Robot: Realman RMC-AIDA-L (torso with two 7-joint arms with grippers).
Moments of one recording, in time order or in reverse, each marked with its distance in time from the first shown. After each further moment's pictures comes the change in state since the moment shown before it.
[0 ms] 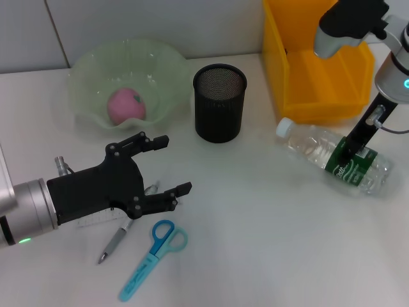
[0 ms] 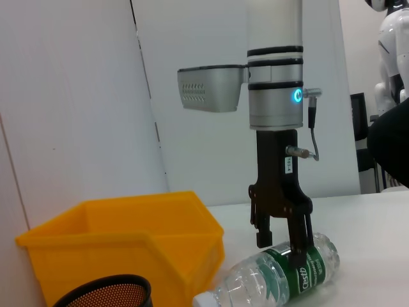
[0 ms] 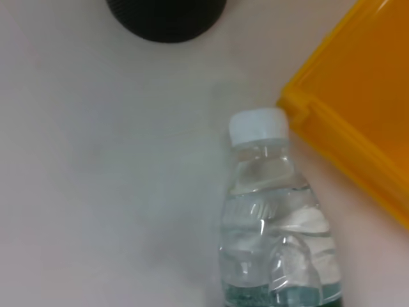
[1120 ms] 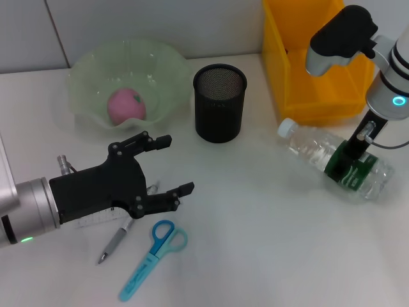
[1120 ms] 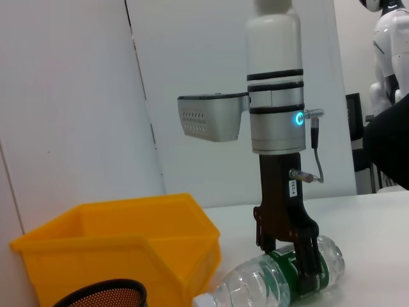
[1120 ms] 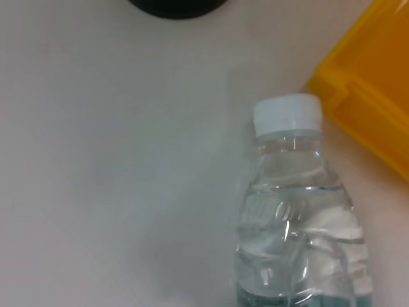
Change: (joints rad) left arm -0.004 -0.001 0.007 0.003 0.000 0.000 0.000; right arm 0.007 0.014 -0.012 0.100 0.000 0.071 0.018
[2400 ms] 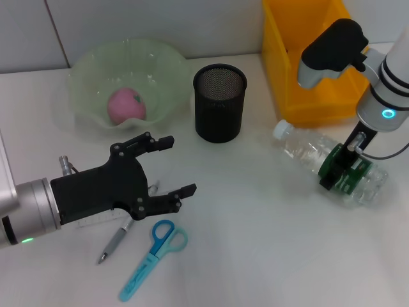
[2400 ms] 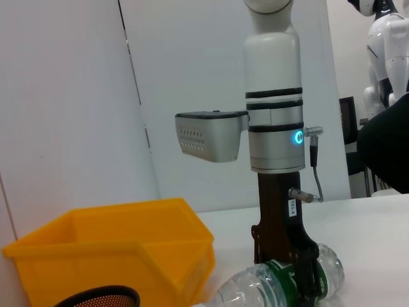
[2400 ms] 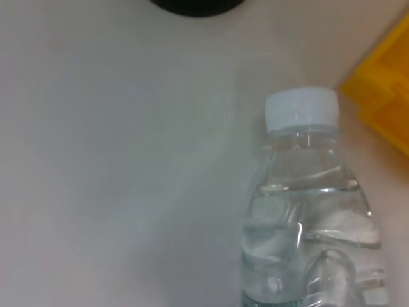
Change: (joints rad) left arm 0.000 -0.001 0.002 0.002 0.001 0.012 0.000; right arm -0.018 0.031 -0.014 0.011 0.000 0.045 0.002
